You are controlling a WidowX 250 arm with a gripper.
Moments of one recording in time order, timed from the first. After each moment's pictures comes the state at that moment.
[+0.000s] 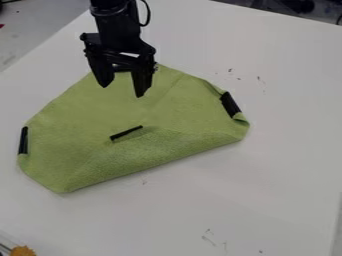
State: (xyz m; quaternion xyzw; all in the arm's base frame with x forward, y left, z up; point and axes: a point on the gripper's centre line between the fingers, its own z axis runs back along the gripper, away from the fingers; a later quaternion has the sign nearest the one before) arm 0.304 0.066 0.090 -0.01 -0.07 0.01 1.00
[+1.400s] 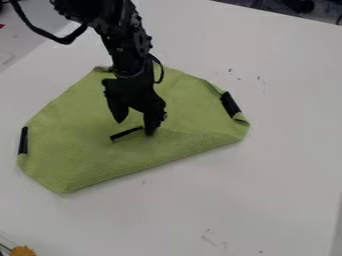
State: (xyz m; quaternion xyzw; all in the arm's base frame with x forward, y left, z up) arm 0.317 0.061 0.012 0.03 -0.09 -0.03 0.99
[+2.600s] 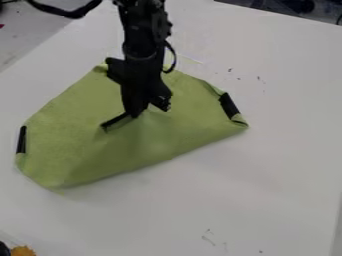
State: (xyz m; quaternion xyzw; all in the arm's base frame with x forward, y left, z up) arm 0.310 0.045 0.057 0.10 -0.07 -0.06 0.99
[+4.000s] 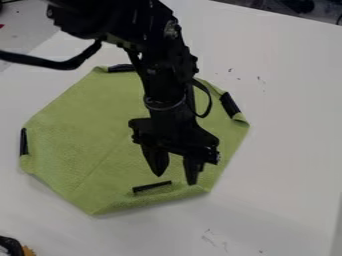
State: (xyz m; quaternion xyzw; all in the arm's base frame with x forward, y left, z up) arm 0.233 -0.053 0.053 -0.07 -0.05 0.01 1.00
